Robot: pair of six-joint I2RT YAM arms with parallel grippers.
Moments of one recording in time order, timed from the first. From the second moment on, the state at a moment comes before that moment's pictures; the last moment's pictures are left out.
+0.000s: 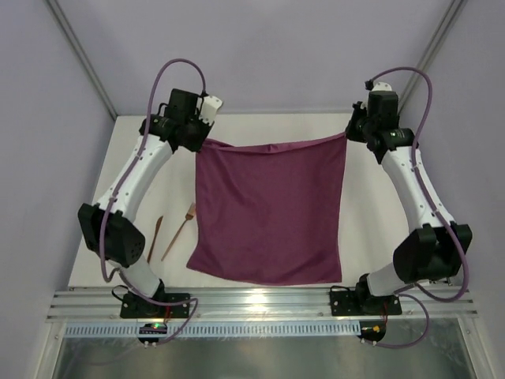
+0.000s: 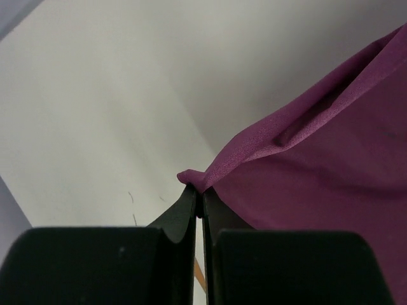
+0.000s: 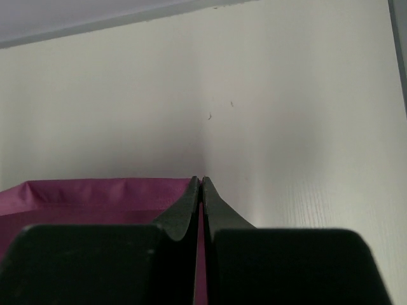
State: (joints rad) left arm -0.37 1.64 1.75 -0.91 -0.02 0.28; right arm 0.10 1.43 1.48 -0.56 0.03 0.24
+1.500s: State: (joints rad) left arm -0.23 1.67 1.18 -0.82 0.26 0.34; right arm 0.03 1.13 0.61 -0.28 -0.08 0.46
